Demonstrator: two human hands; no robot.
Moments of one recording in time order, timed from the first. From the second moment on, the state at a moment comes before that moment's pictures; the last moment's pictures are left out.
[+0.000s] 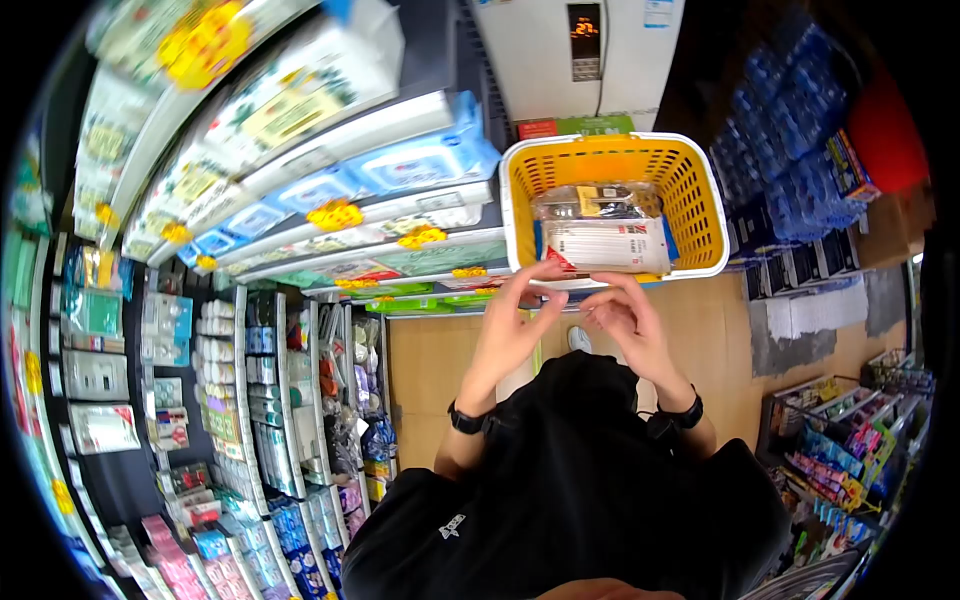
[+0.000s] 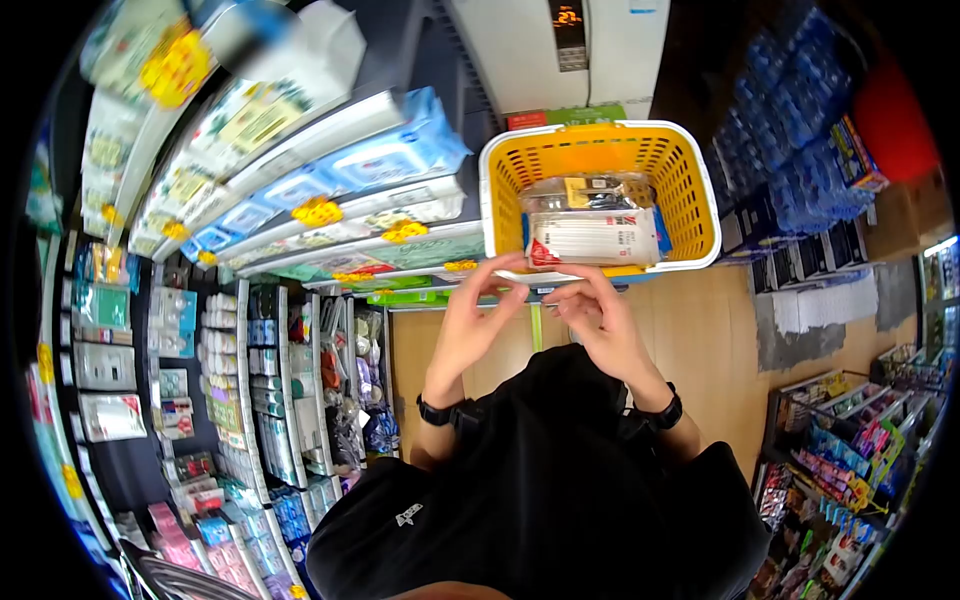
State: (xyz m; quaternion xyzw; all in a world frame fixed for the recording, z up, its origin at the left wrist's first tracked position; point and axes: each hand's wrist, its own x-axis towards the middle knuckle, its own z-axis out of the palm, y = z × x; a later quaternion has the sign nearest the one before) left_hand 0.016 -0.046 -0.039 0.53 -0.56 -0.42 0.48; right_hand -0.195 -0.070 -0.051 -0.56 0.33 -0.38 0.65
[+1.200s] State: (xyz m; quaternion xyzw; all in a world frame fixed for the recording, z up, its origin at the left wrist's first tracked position) left_hand -0.080 -0.323 -0.238 0.50 -0.80 -0.31 -0.14; right_hand -0.298 -0.168 -0.092 -0.62 0.43 -0.30 0.59
